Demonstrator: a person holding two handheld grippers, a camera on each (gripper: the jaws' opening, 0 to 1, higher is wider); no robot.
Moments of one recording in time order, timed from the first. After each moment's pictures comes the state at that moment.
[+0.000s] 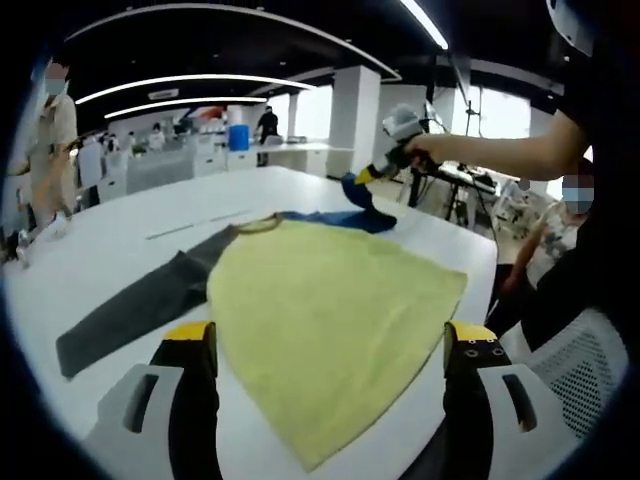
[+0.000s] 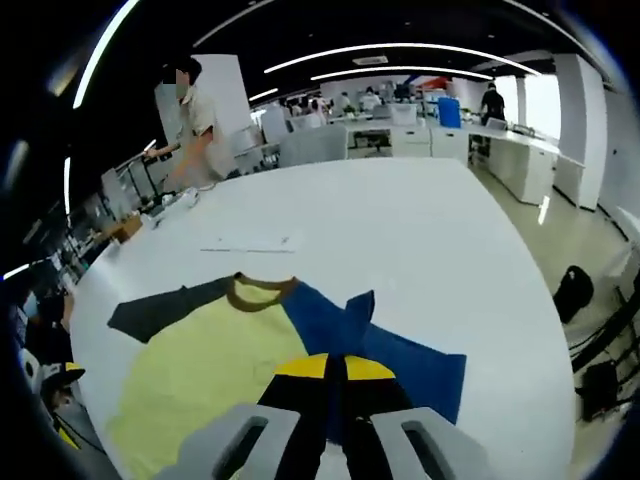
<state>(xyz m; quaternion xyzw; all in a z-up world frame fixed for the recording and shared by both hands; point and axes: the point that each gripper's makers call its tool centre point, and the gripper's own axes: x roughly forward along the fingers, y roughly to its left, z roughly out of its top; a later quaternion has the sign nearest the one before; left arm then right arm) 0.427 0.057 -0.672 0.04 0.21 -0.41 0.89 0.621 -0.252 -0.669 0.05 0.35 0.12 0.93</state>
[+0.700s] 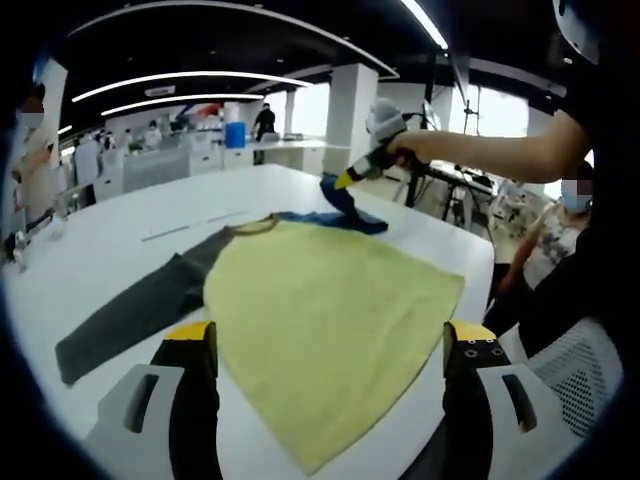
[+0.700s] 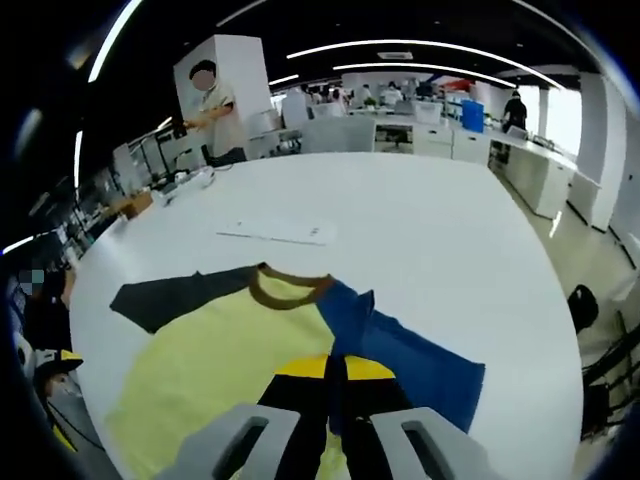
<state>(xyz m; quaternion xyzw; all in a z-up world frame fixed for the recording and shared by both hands) 0.431 0.059 -0.671 0.05 0.22 -0.41 0.88 0.631 -0.201 -0.672 0.01 0.36 0.15 0.92</state>
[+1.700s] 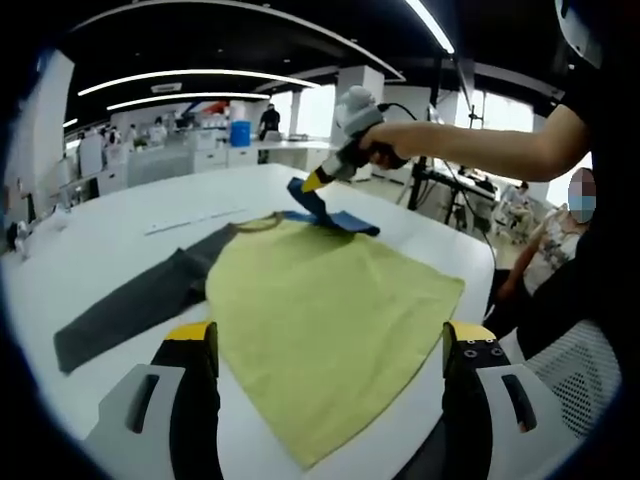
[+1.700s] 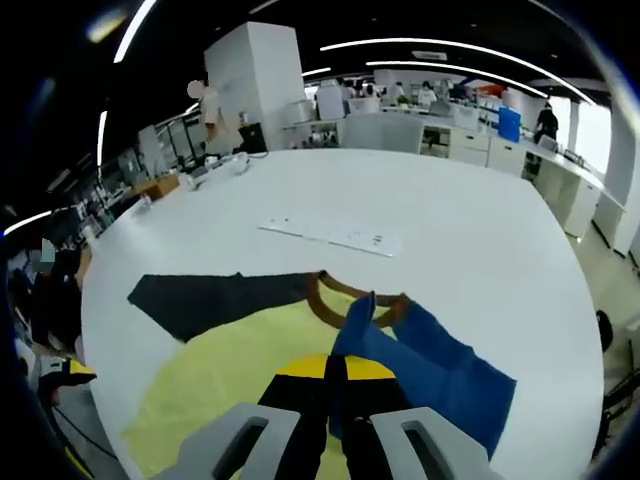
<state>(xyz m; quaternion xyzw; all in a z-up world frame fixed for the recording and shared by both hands) 0.429 0.062 -0.672 0.03 0.22 -0.40 0.89 0.657 -0.125 -0.672 -0.02 0.37 0.21 0.91</state>
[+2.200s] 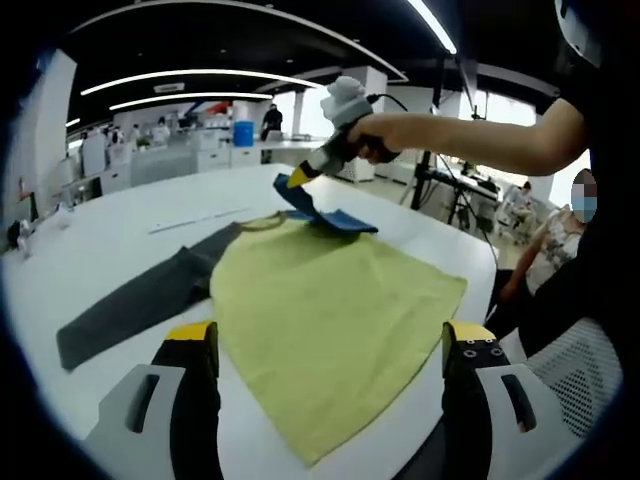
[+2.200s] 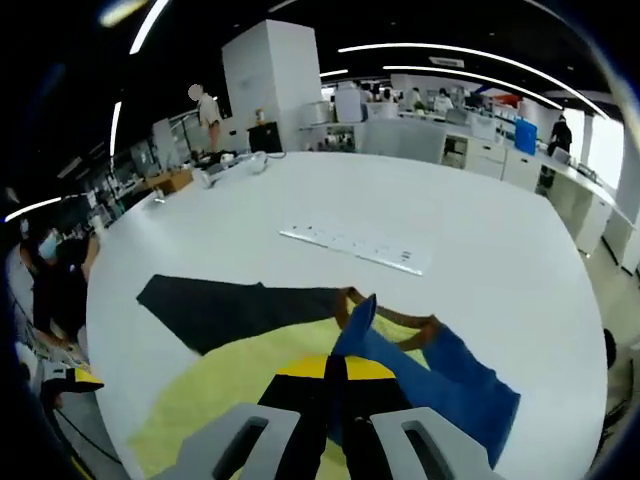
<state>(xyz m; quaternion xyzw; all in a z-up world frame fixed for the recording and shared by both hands) 0.428 0.066 -0.673 0.03 0.22 -0.40 0.89 0.665 -0.083 -0.661 -0.03 0.36 0.24 0.90</state>
